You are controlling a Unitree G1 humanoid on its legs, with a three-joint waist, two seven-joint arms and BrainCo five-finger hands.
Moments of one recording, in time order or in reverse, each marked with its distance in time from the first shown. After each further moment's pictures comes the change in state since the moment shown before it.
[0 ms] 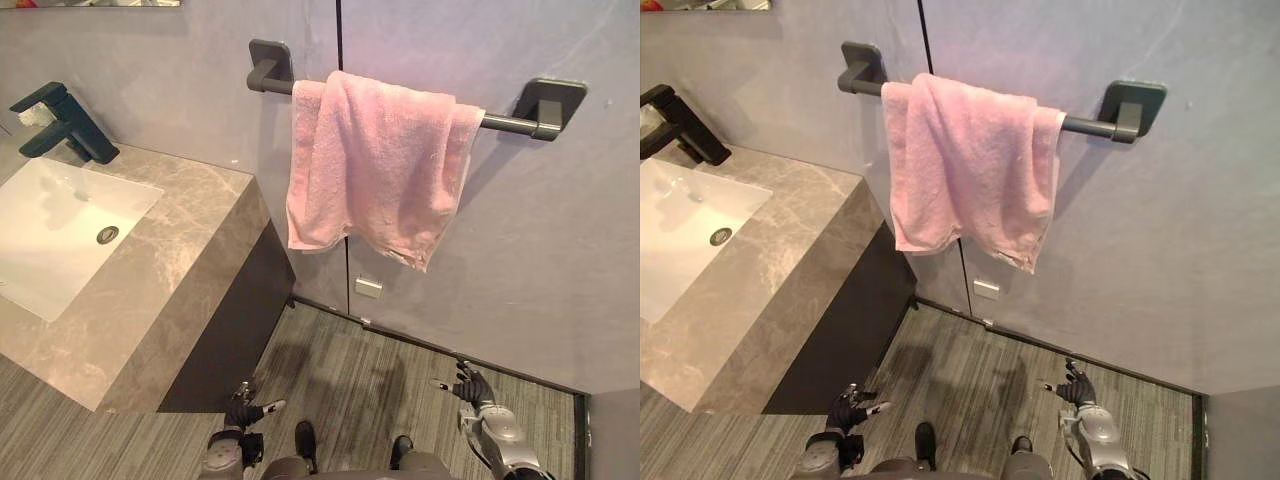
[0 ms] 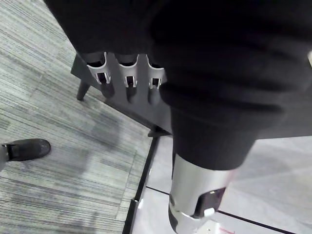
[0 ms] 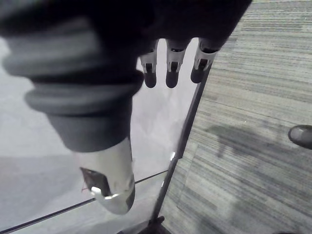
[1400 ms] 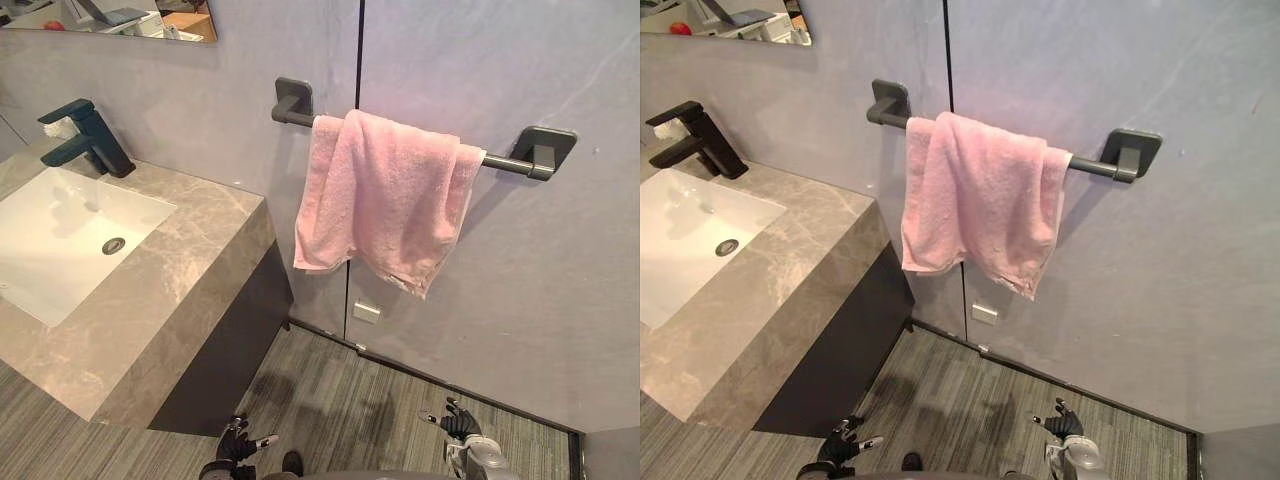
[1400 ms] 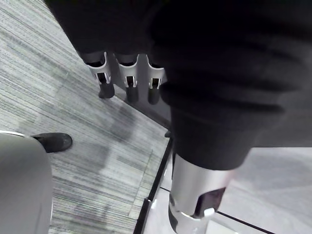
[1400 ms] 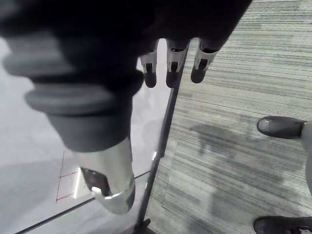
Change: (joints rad) left arm 0.024 0.006 0.004 0.115 -0.001 0.021 -0.013; right arm 0.010 0.055 -0.020 0.200 0.036 0.021 -0.031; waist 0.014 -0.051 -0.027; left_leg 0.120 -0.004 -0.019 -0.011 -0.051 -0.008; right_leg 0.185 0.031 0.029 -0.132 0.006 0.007
